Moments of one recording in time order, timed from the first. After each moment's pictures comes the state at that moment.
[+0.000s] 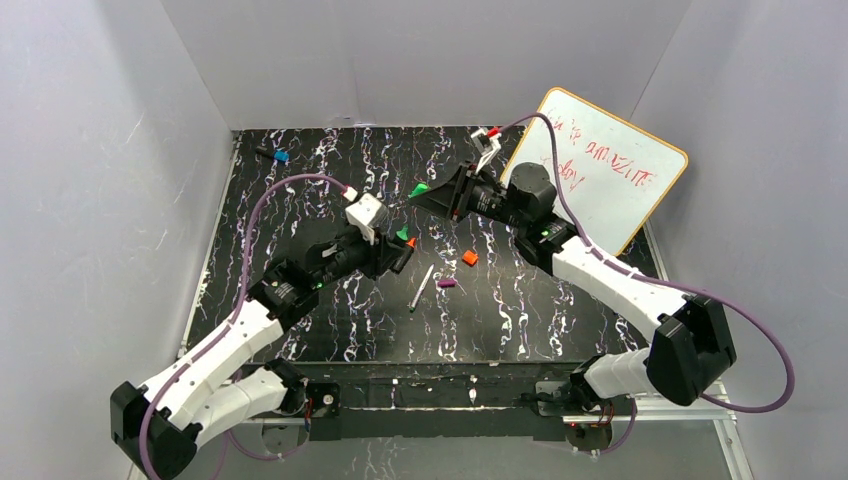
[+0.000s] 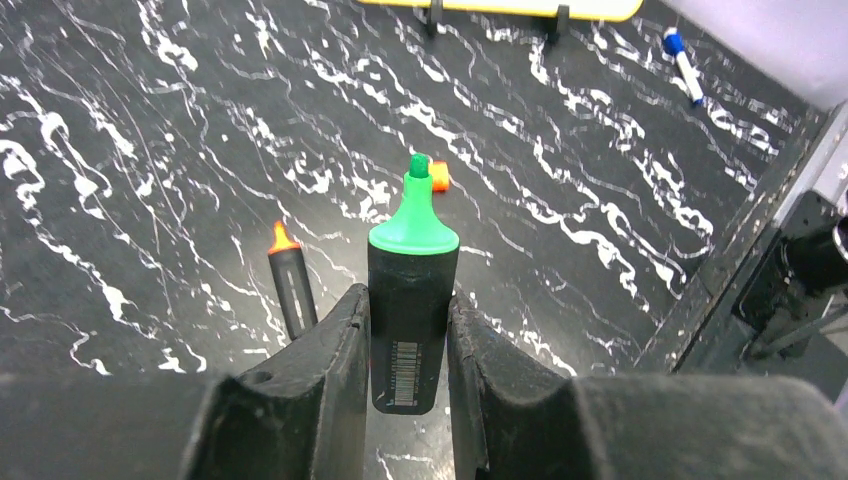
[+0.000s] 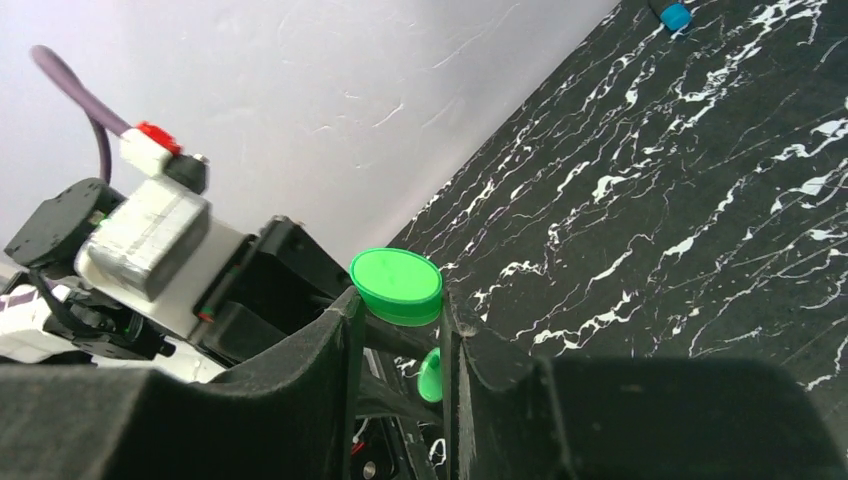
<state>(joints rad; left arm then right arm) -0.65 0.92 0.76 -0.18 0.21 -0.07 0.67 1.35 1.02 0.38 -0.51 0.74</state>
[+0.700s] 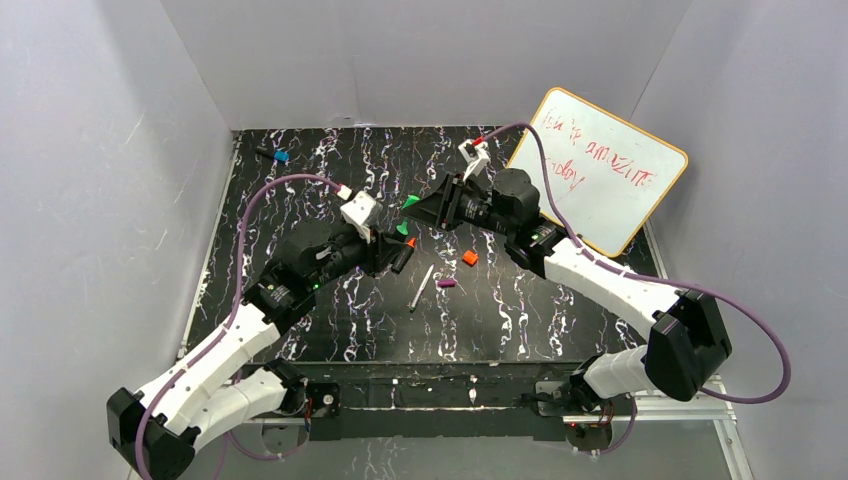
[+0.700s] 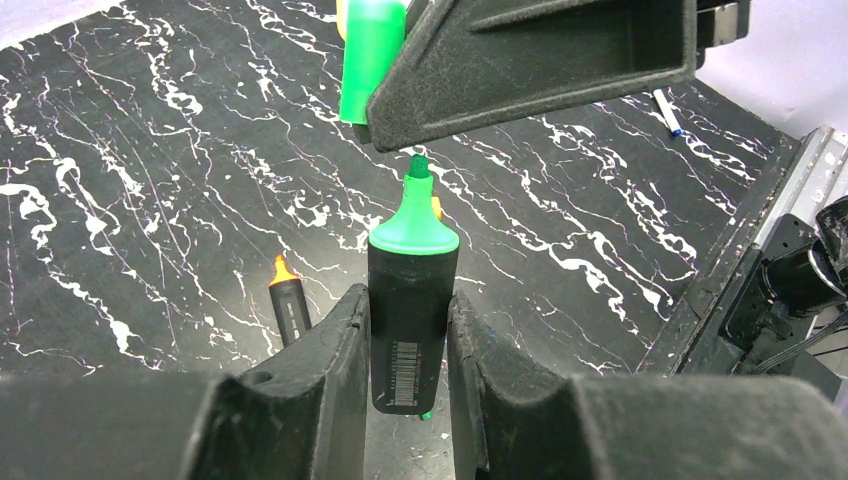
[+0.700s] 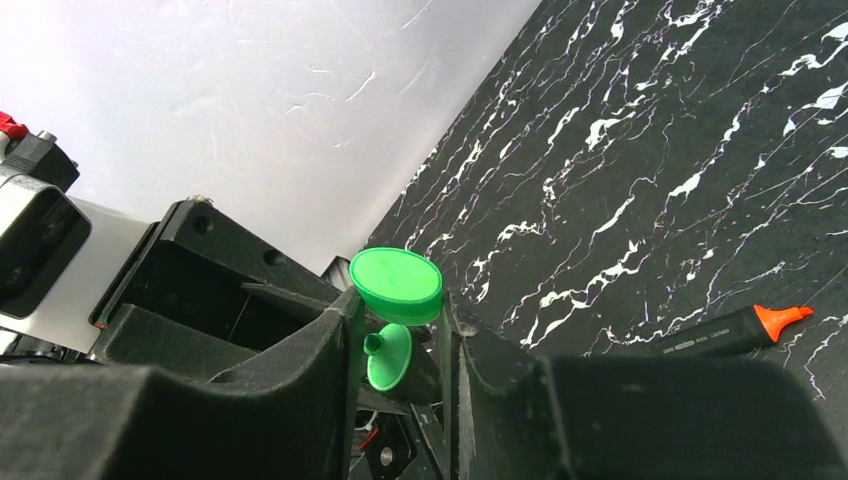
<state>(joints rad) -0.65 0.87 0.76 -0.11 0.21 -0.08 0.73 1.36 1.02 0.27 -0.41 0.77</state>
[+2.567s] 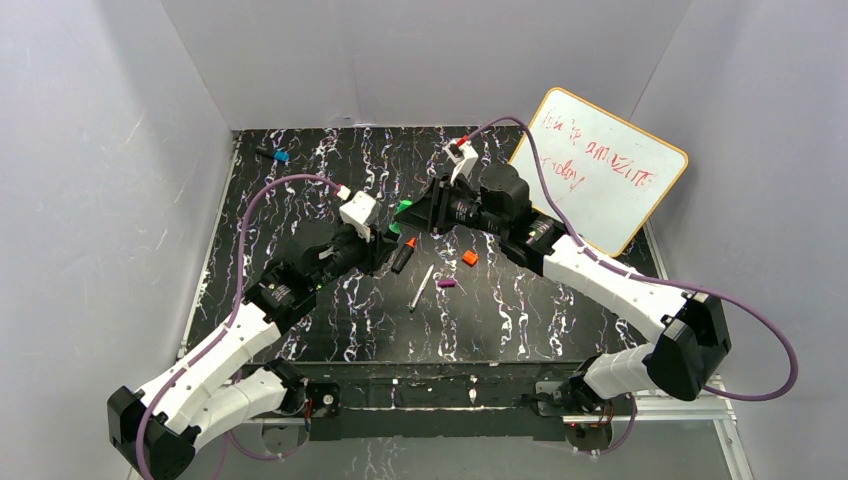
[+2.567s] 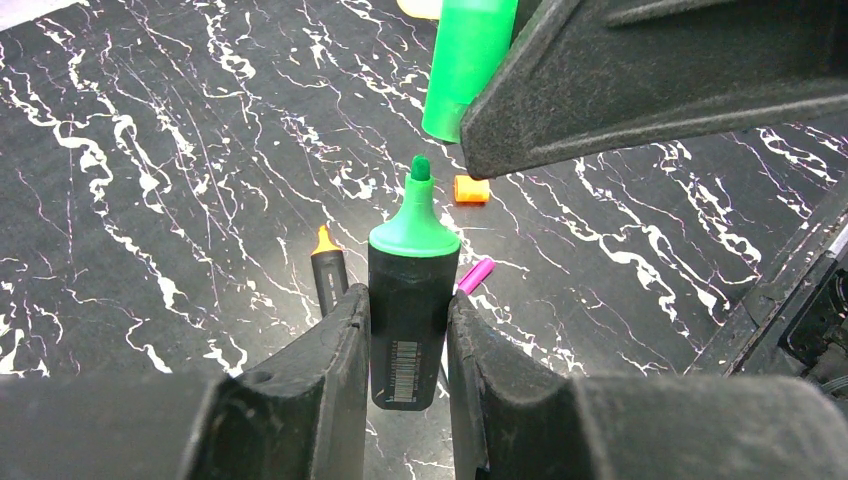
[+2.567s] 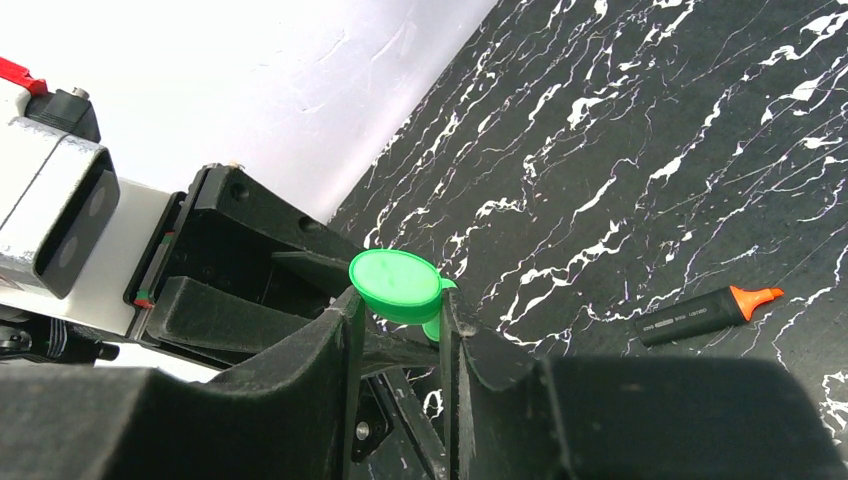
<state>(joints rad) -0.65 0.88 0.76 -0.16 0.10 -0.06 0.81 1.37 1.14 0.07 -0.34 0.65</state>
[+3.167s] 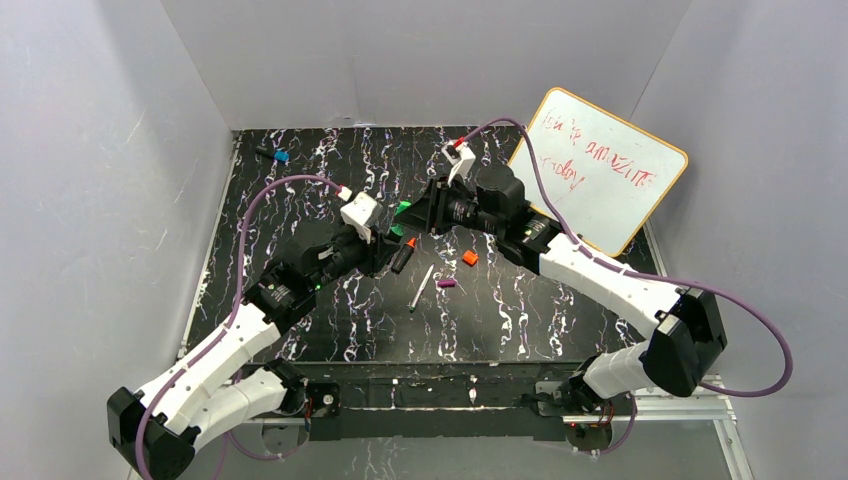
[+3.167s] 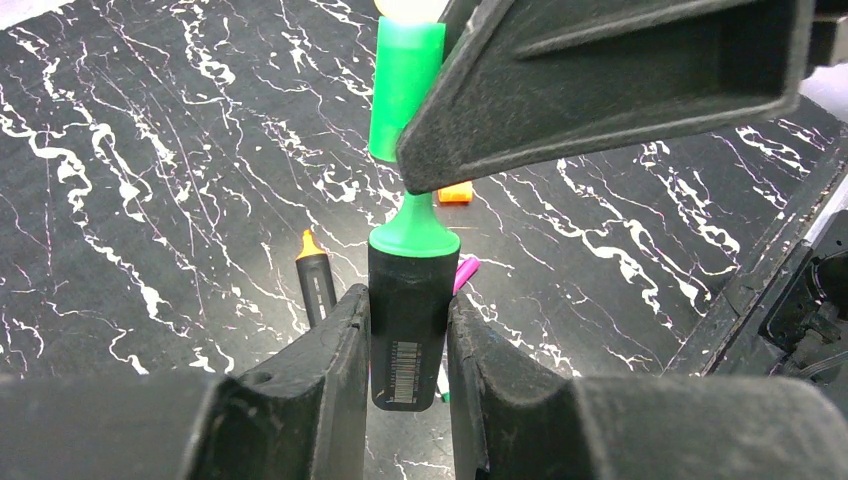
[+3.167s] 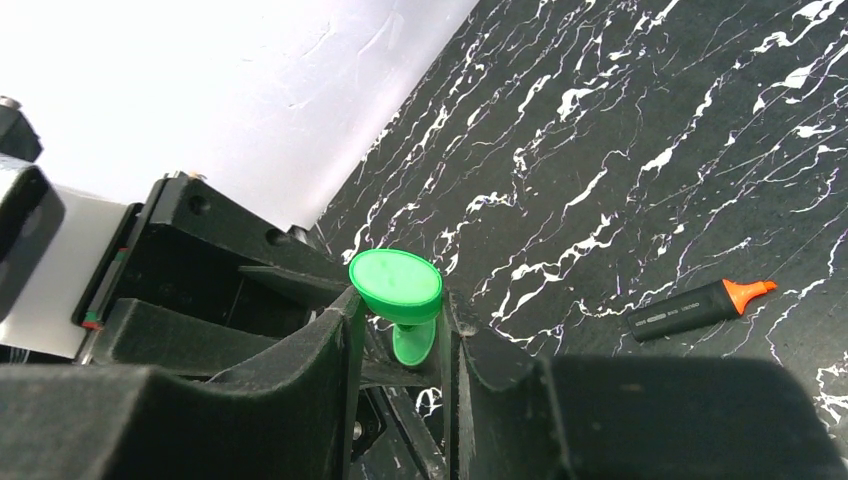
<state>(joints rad) -0.65 0.88 0.76 -0.16 0.14 -0.06 0.81 1.39 1.14 0.06 -0.33 0.65</state>
